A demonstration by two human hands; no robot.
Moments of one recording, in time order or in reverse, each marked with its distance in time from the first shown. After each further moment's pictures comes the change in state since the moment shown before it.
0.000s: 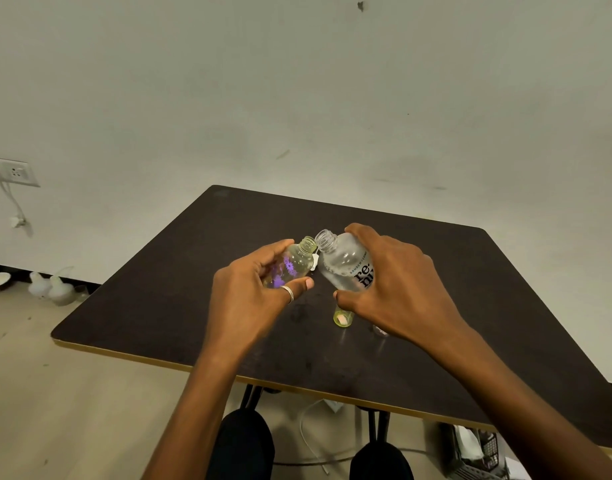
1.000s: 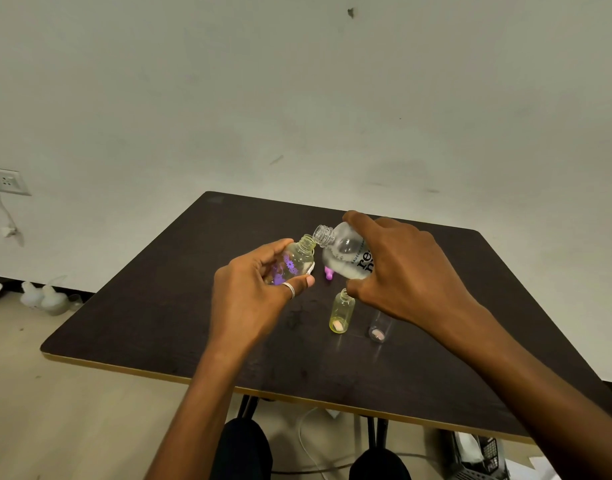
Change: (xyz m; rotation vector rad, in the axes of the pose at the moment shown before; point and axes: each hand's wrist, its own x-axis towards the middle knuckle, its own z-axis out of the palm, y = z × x) left_hand 0.012 0.008 0.009 0.001 0.034 -0.002; right_hand 0.027 0.020 -0.003 -0.162 0.035 -0.062
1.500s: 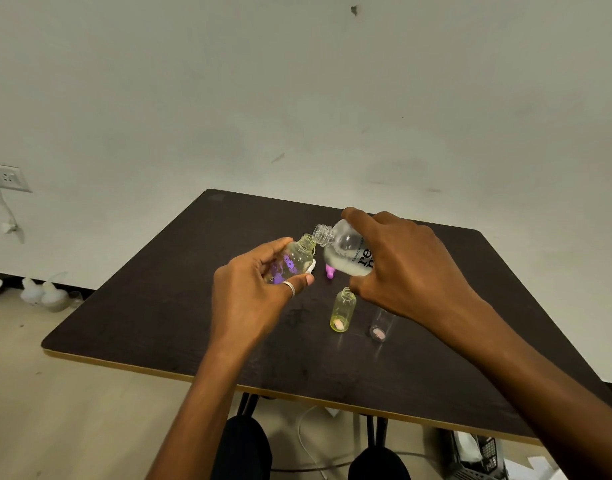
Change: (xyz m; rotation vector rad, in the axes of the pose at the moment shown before) left_hand 0.000 -0.005 0.001 0.009 0.027 -0.010; right_hand 0.000 -0.007 -0.012 -0.059 -0.042 -0.023
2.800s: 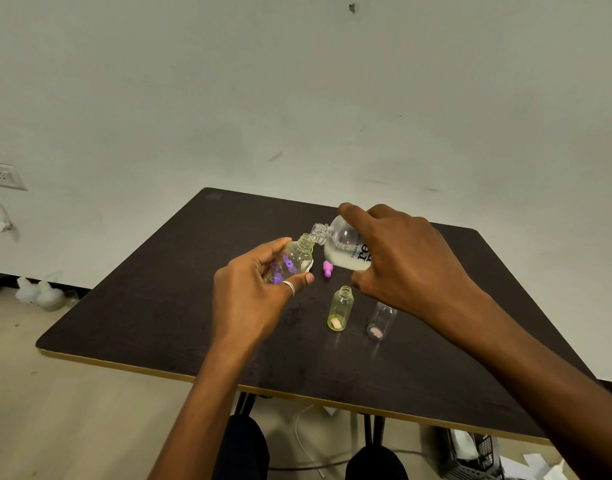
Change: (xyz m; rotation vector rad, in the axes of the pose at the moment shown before) left_hand -0.003 0.003 0.005 -0.031 0.013 -0.011; right_hand 0.002 -0.006 -0.016 -0.101 -0.062 -0.006
